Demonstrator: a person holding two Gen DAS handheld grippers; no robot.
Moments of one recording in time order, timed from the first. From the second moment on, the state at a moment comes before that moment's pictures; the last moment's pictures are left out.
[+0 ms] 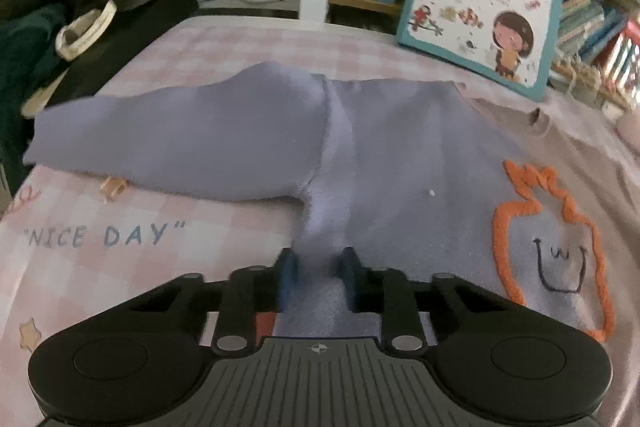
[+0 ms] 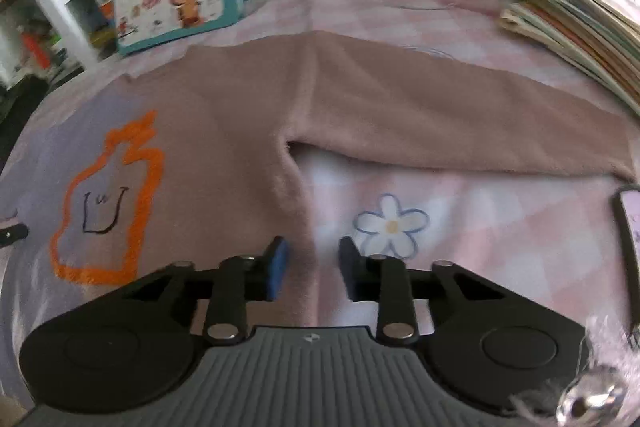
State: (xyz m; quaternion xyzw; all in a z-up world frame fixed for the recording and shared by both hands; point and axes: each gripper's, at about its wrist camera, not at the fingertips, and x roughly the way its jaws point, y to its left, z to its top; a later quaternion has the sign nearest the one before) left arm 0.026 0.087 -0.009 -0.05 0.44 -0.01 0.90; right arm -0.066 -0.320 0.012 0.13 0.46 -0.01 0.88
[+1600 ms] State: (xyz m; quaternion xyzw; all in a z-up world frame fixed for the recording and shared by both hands) left arm -0.055 0.095 -0.001 -0.05 0.46 0.00 0.88; right arm -0.120 -0.272 0.012 0.04 0.49 0.07 0.87
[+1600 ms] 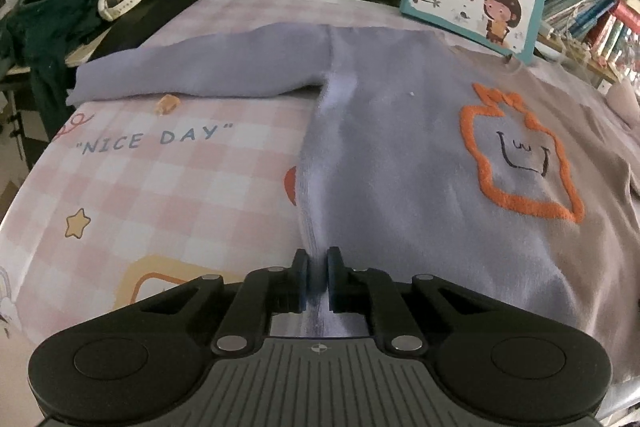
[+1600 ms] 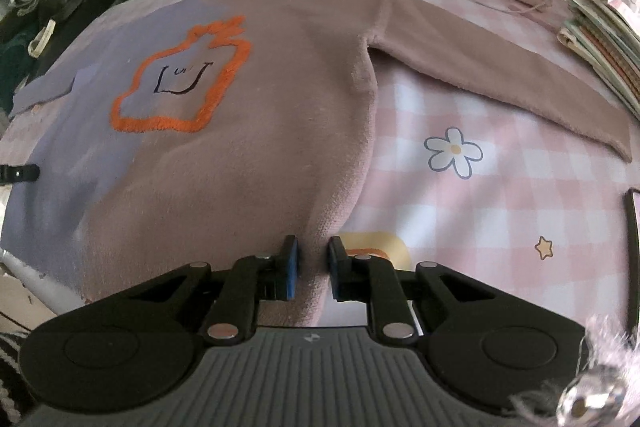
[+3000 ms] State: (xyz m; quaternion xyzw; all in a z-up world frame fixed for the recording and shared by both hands) left arm -0.095 0.072 0.029 0.22 0.35 -0.26 0.87; right arm -0.118 -0.130 0.036 0.01 0.42 -0.04 0.91
